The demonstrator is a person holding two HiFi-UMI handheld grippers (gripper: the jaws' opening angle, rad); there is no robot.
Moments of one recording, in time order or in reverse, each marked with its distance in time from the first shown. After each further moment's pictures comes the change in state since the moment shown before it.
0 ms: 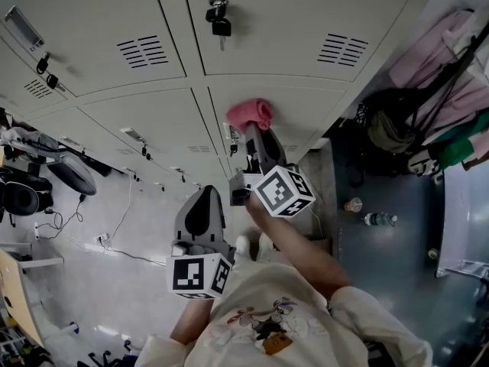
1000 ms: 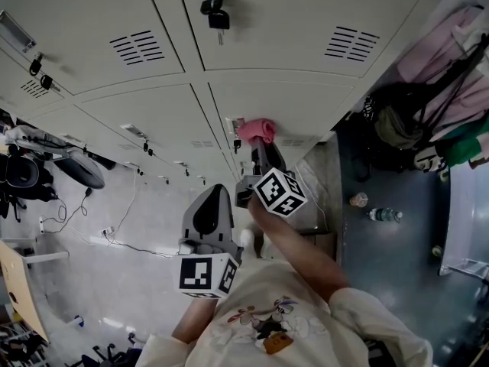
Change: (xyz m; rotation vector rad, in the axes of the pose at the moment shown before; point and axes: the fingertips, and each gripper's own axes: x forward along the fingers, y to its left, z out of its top) left arm 0.009 -0.010 -0.013 0.009 0.044 -0.021; right arm -0.018 -0.089 -0.068 0.015 0.092 -0.213
